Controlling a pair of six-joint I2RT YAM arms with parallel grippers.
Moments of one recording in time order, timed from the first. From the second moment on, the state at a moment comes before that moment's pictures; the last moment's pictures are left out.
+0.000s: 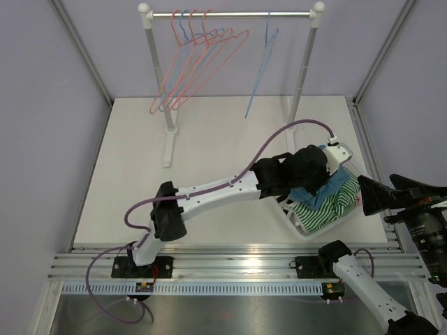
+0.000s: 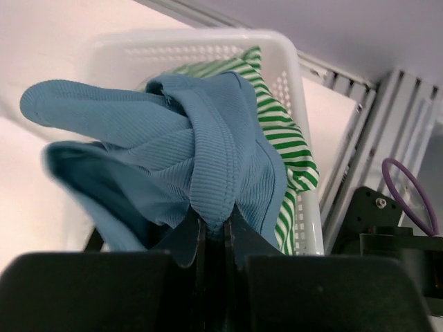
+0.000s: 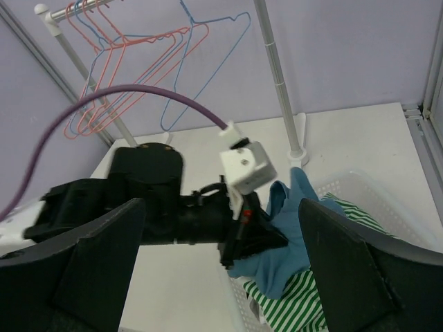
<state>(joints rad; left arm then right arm) -1.25 2.07 2.11 -0.49 -0.11 -0.12 0.41 0.51 1.64 -1.04 0.22 0.31</state>
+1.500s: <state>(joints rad) -1.12 1.36 1.52 -0.47 -0.33 -0.35 0.41 0.54 1.42 -1.04 0.15 0.31</state>
